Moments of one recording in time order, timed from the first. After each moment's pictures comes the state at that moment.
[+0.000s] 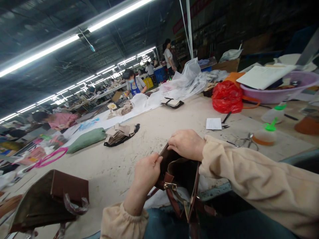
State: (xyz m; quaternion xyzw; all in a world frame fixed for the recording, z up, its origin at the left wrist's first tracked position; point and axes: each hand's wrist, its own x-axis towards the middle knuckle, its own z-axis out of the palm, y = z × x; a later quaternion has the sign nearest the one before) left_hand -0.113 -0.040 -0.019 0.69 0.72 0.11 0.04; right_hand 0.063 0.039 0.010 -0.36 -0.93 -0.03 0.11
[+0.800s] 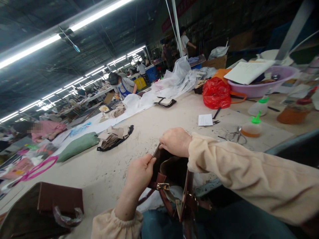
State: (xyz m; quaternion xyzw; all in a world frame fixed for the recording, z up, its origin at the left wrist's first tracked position) left_hand -0.114 -0.038 -0.015 0.71 0.70 0.10 0.07; right_hand 0.057 0.045 0.014 -0.38 -0.92 -0.01 0.09
